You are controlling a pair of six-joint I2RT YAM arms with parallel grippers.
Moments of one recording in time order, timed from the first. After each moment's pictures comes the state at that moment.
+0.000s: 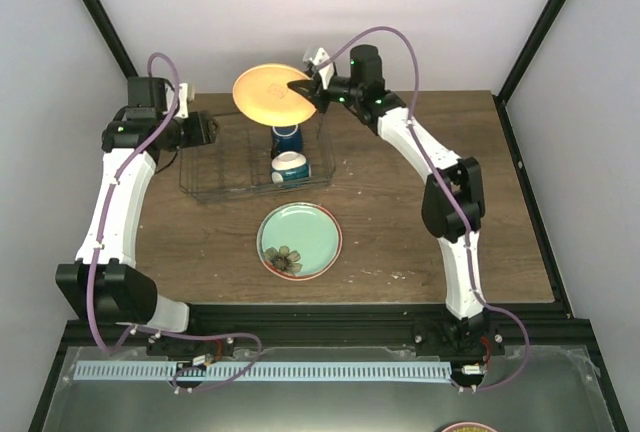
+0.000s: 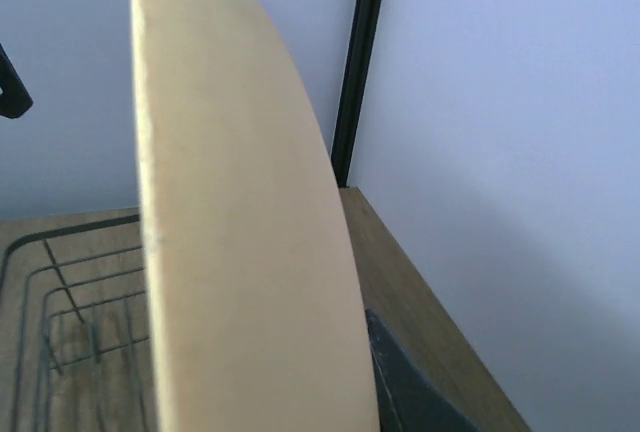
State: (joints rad) left arm 0.00 1.43 1.56 -0.89 0.27 -0.16; right arm 0.44 2.14 2.02 -0.06 -0.76 -0.25
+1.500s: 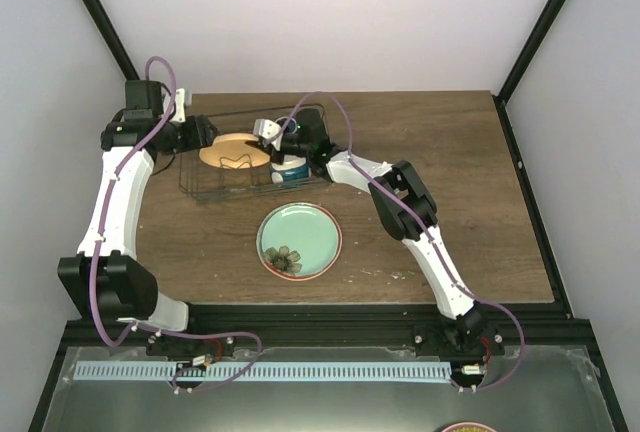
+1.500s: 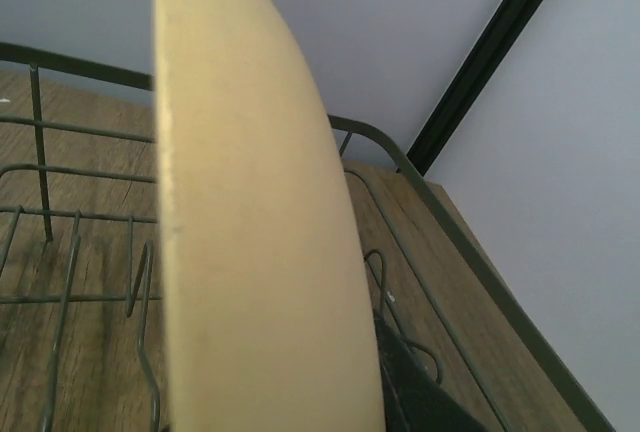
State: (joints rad) left arm 0.05 1.46 1.52 -0.89 0.32 -0.15; right arm 0.67 2.46 1.90 0.43 -0.65 -0.52
